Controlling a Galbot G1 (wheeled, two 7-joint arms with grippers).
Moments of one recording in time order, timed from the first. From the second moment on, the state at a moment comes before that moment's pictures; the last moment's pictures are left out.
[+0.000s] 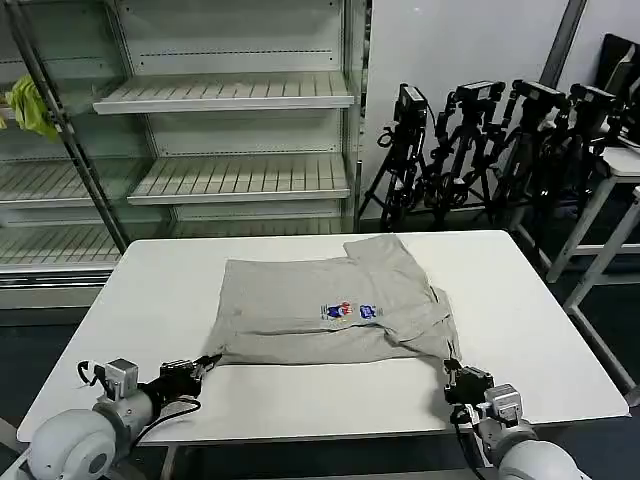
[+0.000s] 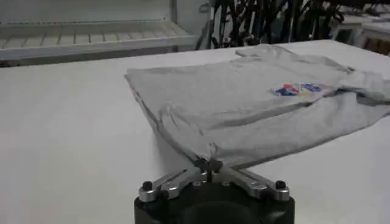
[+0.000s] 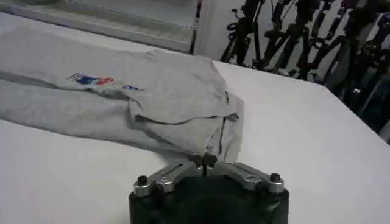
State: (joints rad) left arm 1.41 -0.66 -0.51 -2.10 -0.89 0.56 -0.01; right arm -1.39 0.58 0.25 2.23 0.81 -0.43 0.53
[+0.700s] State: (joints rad) left arm 1.79 -0.57 -0.79 -2.28 -0.96 0.57 -0.03; right arm -1.69 0.46 0.47 2.41 0.90 -0.51 0.61
